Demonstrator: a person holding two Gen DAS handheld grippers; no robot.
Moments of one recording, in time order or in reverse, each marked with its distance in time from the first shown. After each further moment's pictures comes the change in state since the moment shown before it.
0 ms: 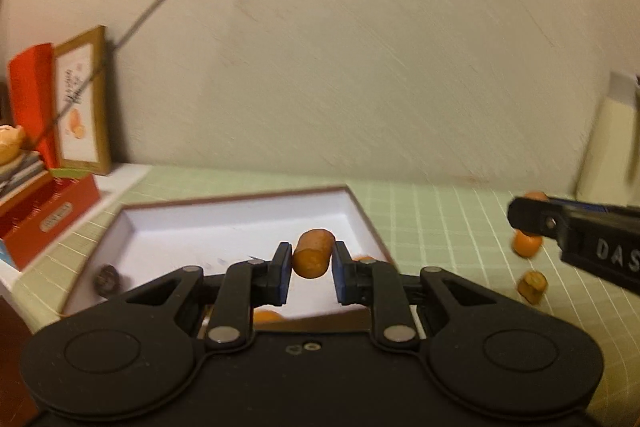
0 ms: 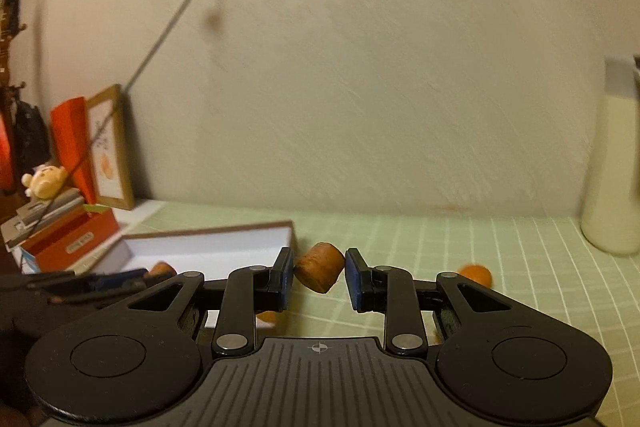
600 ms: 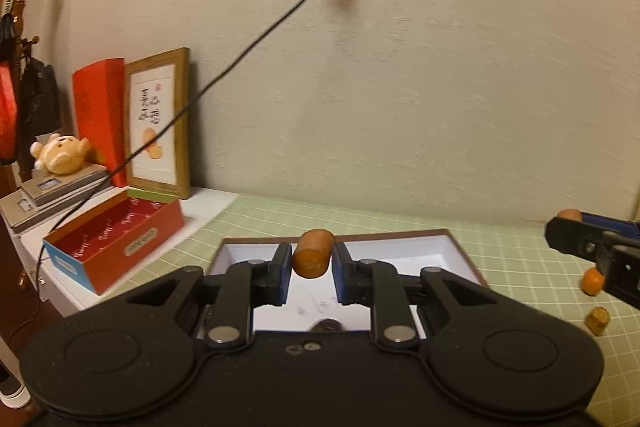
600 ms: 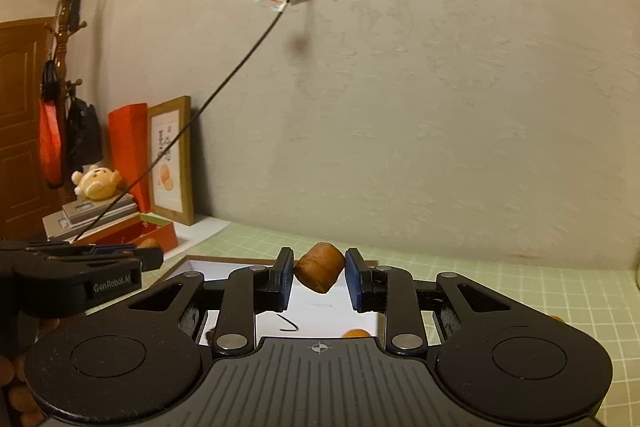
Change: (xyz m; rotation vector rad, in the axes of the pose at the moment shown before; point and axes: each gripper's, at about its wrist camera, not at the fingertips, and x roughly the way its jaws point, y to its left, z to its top) left arm -0.015 0.080 0.022 -0.056 -0.067 0.152; right arm 0.011 0.065 0.012 -0.094 -0.074 0.143
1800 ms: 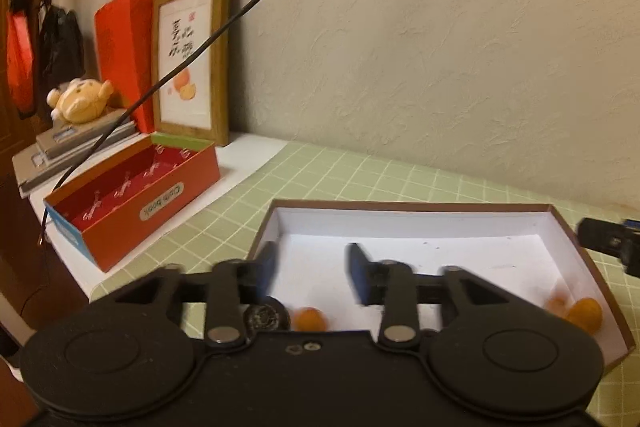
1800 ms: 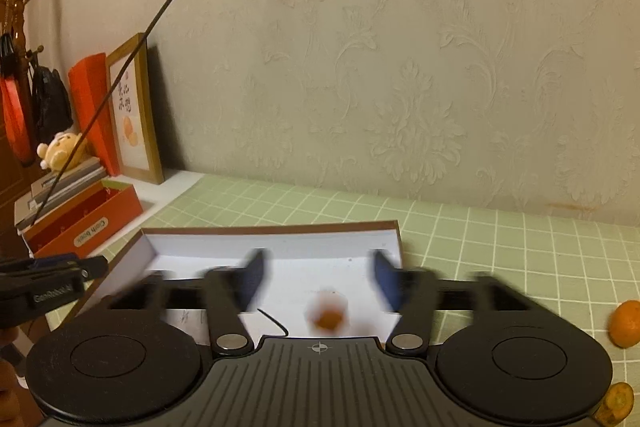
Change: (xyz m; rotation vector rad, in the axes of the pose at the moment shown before) left arm 0.096 0.051 -0.009 -0.060 0.165 0.120; right arm 0.137 -0.025 -0.008 0.074 0.188 -0.029
